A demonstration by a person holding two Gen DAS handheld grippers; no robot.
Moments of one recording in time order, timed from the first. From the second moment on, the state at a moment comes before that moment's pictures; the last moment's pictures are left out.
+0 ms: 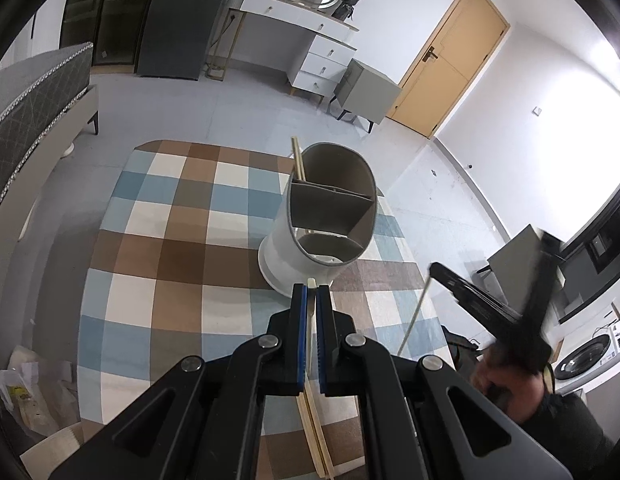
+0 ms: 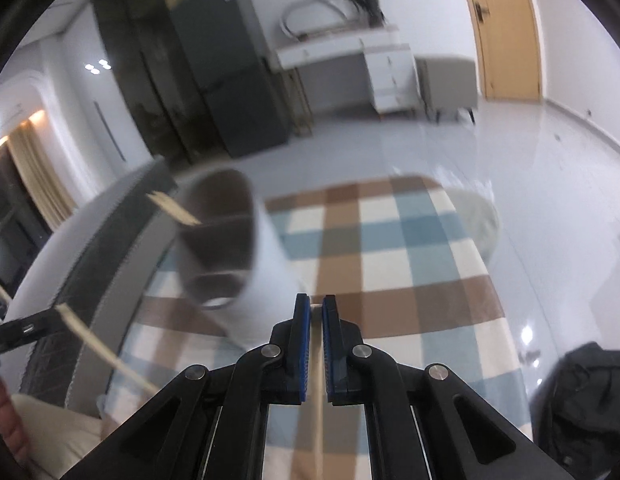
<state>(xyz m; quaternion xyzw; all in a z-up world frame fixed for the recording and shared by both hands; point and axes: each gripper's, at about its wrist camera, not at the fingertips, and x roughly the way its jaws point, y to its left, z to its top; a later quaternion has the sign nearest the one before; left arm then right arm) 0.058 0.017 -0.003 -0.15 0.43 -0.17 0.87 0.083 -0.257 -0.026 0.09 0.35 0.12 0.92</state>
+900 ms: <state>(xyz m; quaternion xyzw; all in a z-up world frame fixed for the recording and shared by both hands) 0.040 -0.004 0.064 -0.11 0.40 -0.16 0.90 0.029 -0.240 0.043 0.11 0.25 0.19 0.94</state>
